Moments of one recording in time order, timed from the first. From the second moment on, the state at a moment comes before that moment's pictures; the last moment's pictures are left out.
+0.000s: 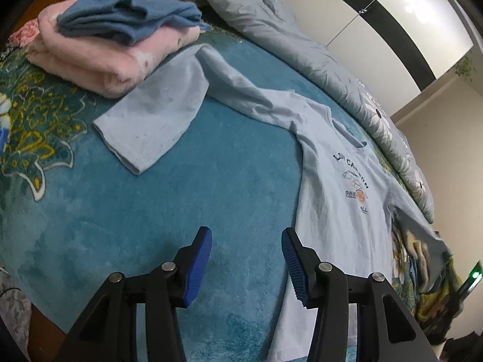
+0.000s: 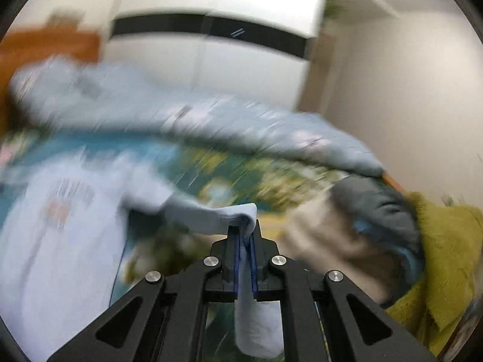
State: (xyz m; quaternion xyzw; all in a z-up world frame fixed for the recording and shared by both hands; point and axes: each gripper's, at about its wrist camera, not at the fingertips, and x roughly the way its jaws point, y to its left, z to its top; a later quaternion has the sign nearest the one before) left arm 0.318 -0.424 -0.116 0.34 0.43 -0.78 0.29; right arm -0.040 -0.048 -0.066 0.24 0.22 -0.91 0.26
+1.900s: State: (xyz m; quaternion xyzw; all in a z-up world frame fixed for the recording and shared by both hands) left arm 0.306 -0.403 -0.131 0.37 0.44 -0.78 0.24; right arm -0.073 0.076 -0.066 0.33 -0.08 -0.93 0.14
